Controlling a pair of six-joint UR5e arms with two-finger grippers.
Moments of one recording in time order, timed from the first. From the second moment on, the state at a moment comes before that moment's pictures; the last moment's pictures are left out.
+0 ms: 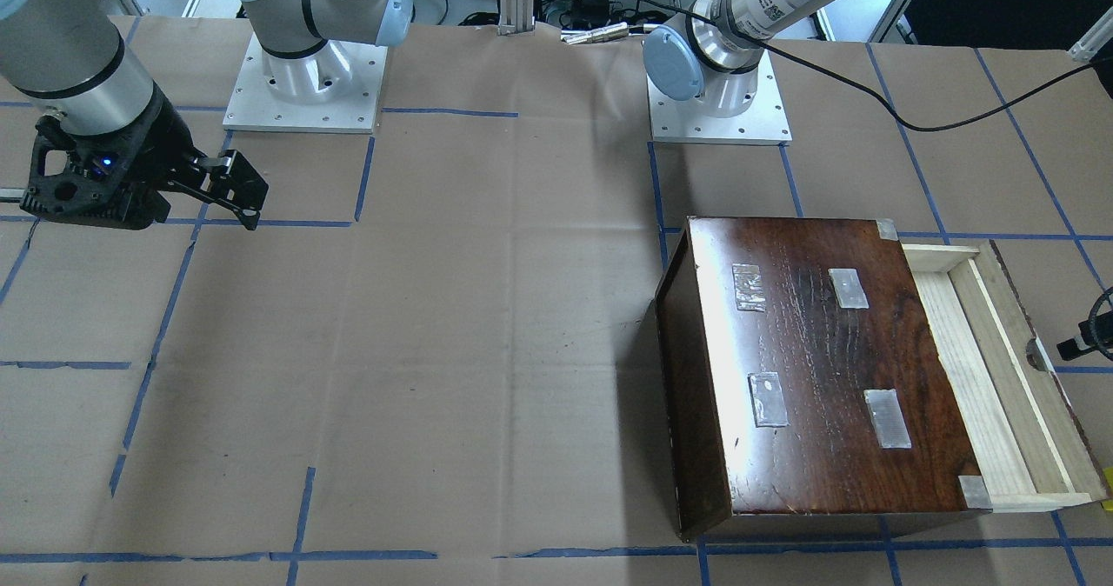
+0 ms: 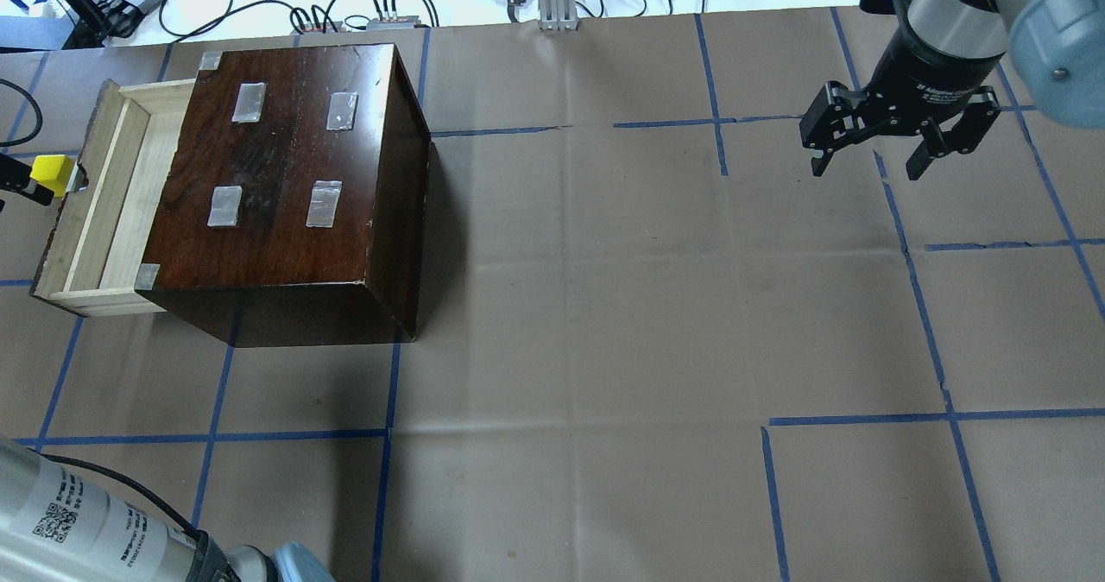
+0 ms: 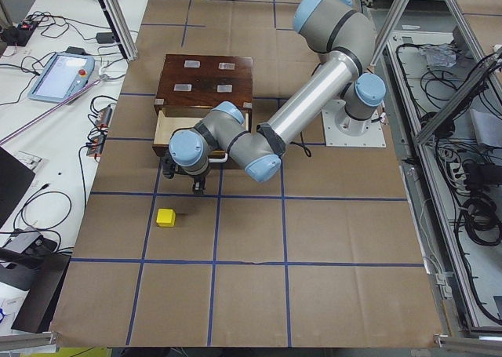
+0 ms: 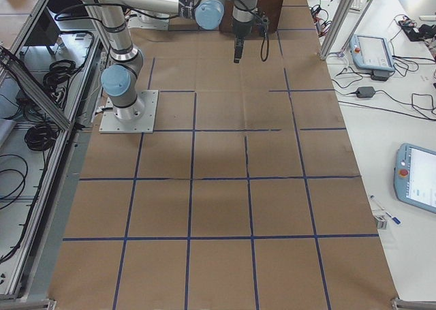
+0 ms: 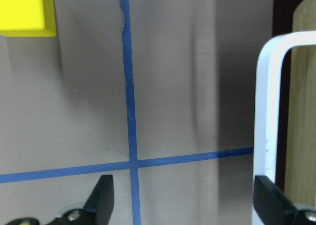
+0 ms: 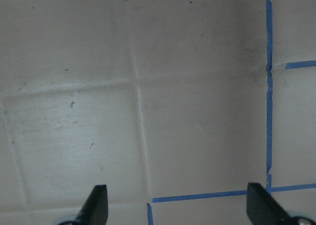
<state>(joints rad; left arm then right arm) -0.79 -2.14 -1.26 -1.46 1.40 0.82 1.45 -1.53 1.63 -1.62 -1.56 -0.03</state>
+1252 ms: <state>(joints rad) -0.80 -2.43 -0.77 -1.46 1.45 0.82 1.45 -1.53 1.63 -1.62 -1.56 -0.03</state>
